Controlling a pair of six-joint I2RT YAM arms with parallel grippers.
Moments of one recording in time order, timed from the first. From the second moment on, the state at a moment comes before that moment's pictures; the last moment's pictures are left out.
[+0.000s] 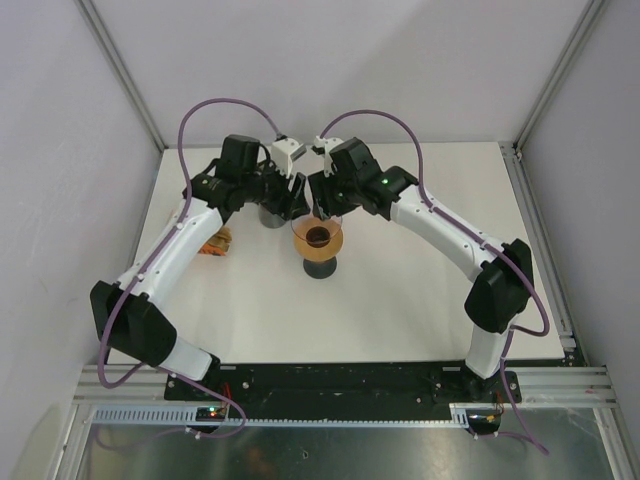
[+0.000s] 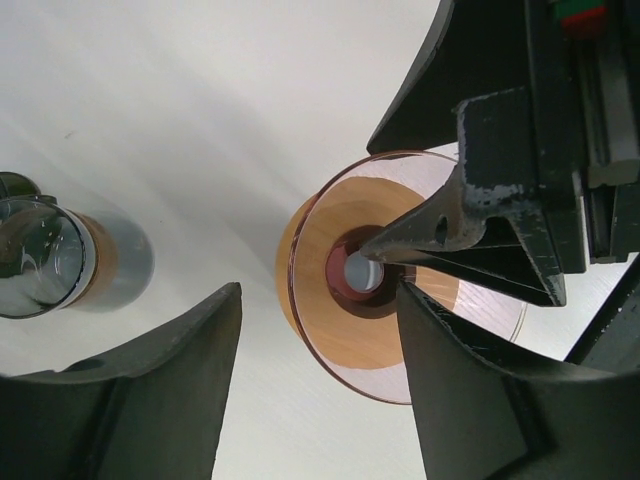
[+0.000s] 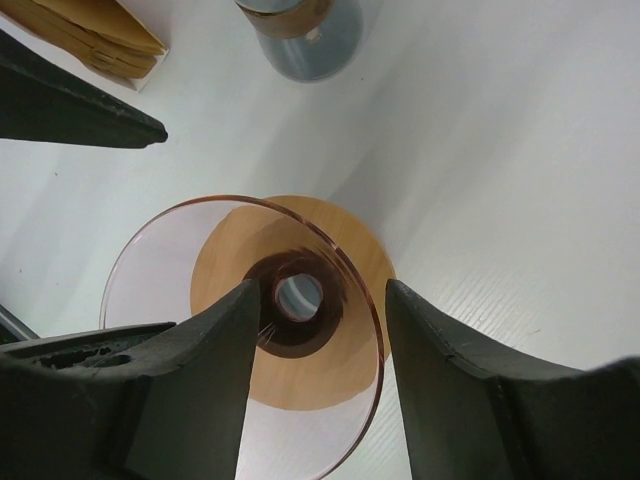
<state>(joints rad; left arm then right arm) -0.39 1.49 1.45 -0.64 0.45 0.14 0.73 1.82 1.77 -0.66 -0.06 0.22</state>
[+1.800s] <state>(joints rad) -0.06 1.58 1.30 -0.79 -0.01 0.98 0.52 1.34 1.35 -0.54 -0.28 -0.01</state>
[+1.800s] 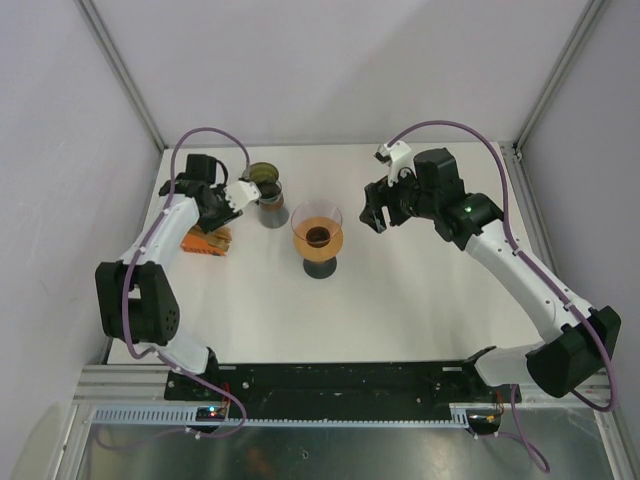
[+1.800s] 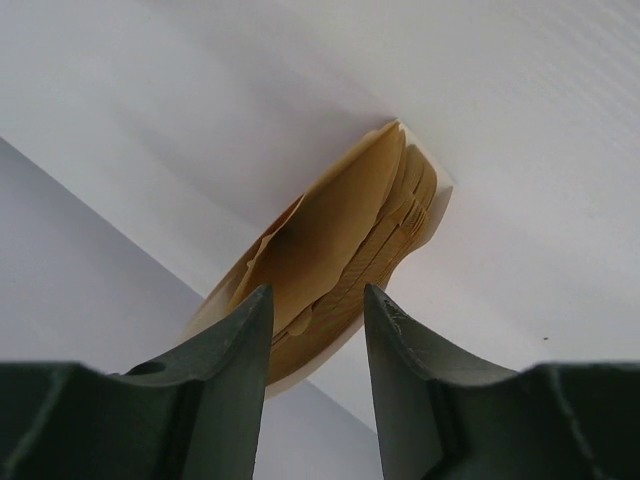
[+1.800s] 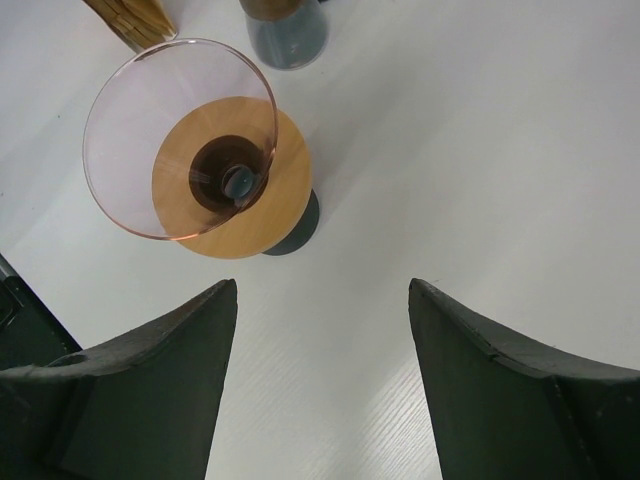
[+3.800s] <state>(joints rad) 0.12 1.59 1.26 -0.62 -0.23 -0.21 0.50 1.34 1.34 -0.54 -0.38 -0.02</state>
